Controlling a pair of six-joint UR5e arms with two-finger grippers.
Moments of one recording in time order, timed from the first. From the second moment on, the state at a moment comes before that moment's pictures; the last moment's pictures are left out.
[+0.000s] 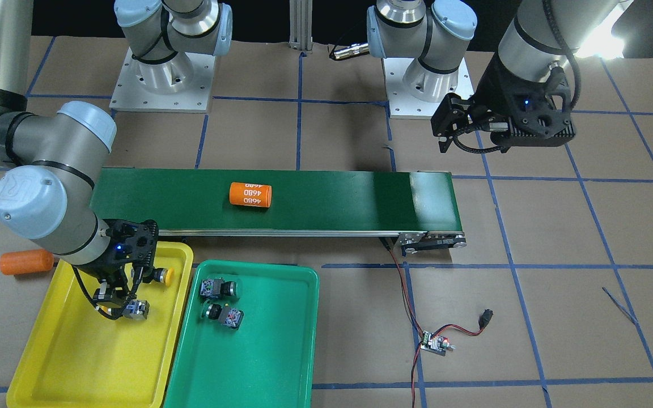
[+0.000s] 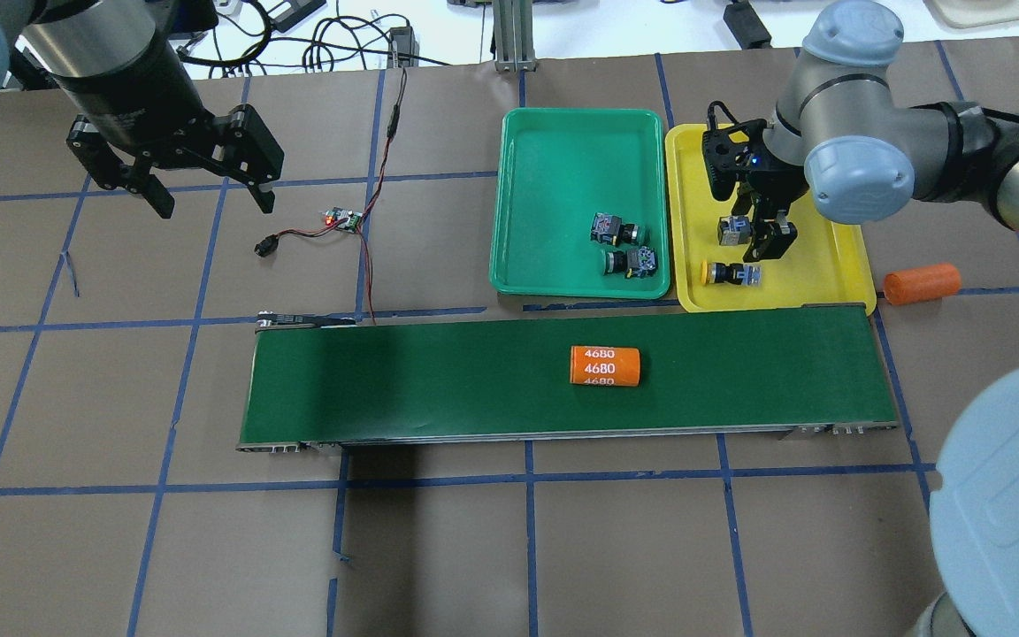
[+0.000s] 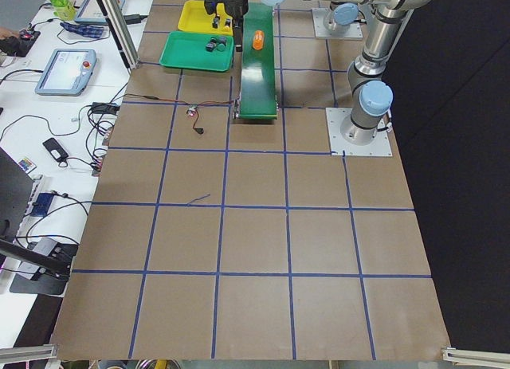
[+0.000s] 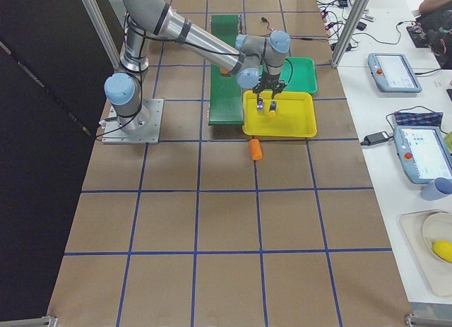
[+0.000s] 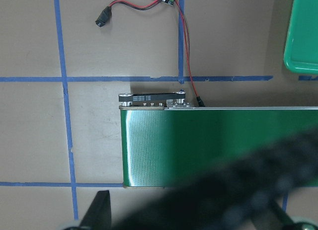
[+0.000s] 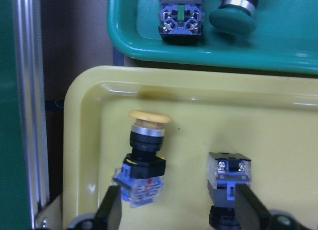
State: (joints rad) left arm -1.54 -1.62 -1.47 -1.69 1.59 0.02; right arm 1.46 -1.17 1.67 -2.03 -1.53 -1.70
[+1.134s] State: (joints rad) left arm -1.54 -1.62 -1.47 -1.69 1.59 0.02; right arm 1.60 -1.48 1.37 -1.34 -1.60 -1.61
